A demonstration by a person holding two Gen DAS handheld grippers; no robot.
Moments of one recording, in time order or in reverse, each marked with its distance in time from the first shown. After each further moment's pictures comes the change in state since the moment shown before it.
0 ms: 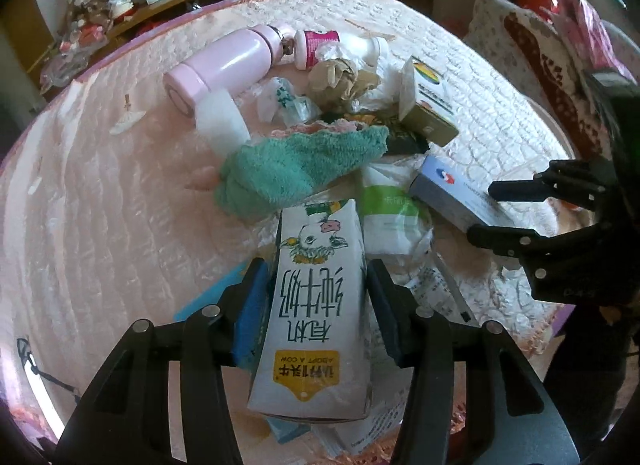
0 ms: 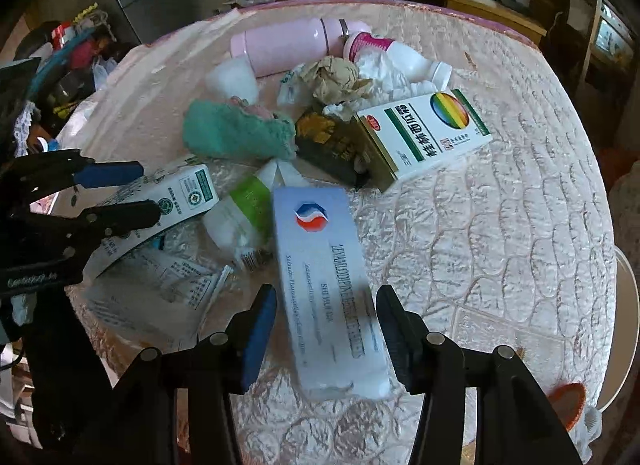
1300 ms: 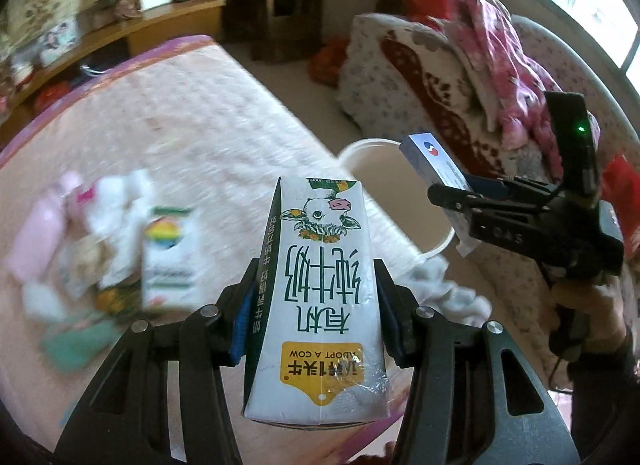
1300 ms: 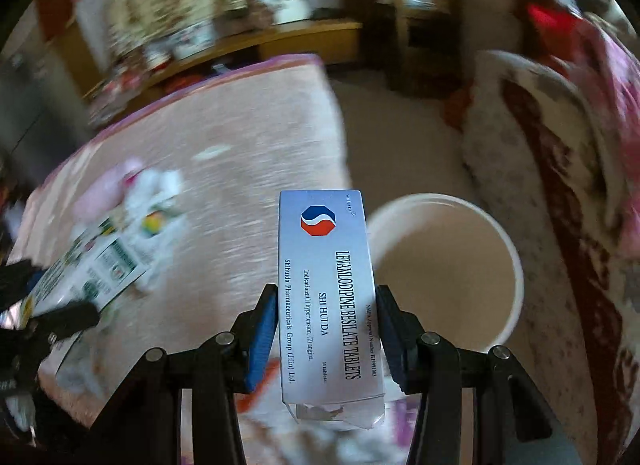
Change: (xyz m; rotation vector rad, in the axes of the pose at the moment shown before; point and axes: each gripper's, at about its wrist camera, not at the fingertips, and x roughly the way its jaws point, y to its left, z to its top) left arm -0.029 -0.209 0.136 0.148 -0.077 -0.312; right arm -0.153 -0.220 -0.069 0.488 -0.180 -0.313
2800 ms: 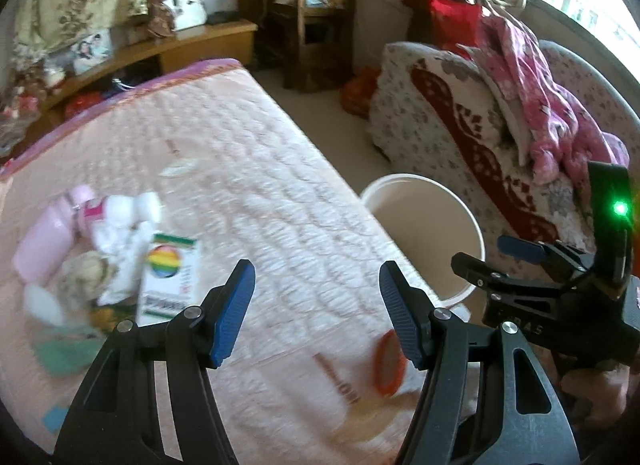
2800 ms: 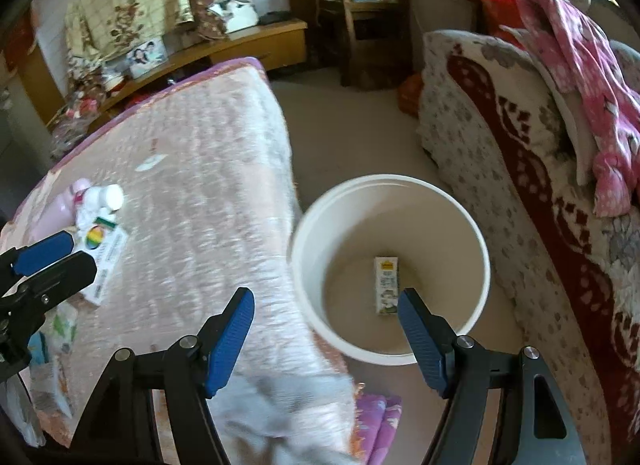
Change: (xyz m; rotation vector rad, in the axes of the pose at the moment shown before) left arm 0.013 -0.004 -0.002 -0.065 -0.142 0.140; right arm 0.005 -0.009 -0.021 0.054 -0.033 -0.042
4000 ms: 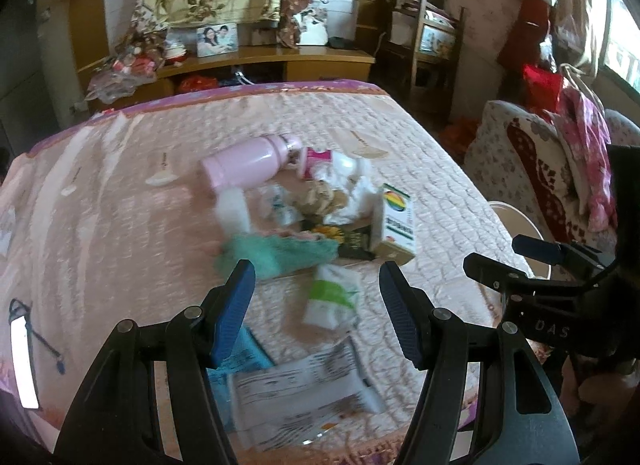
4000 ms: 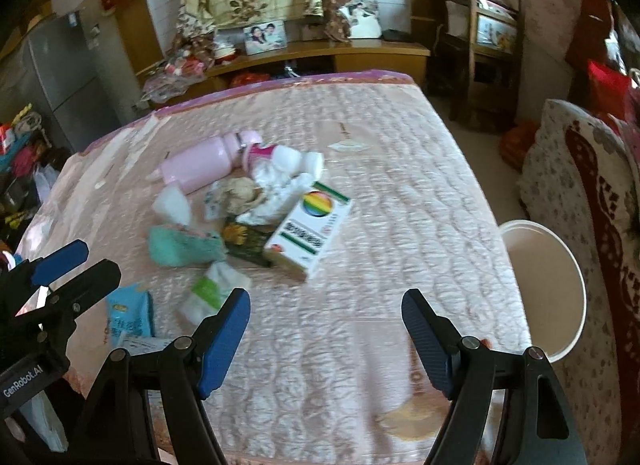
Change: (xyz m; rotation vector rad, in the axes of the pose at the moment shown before) left arm -0.129 0.159 -0.121 -0.226 -0.133 0.234; right arm -0.035 0.224 -0.041 -0.251 -0.049 0.180
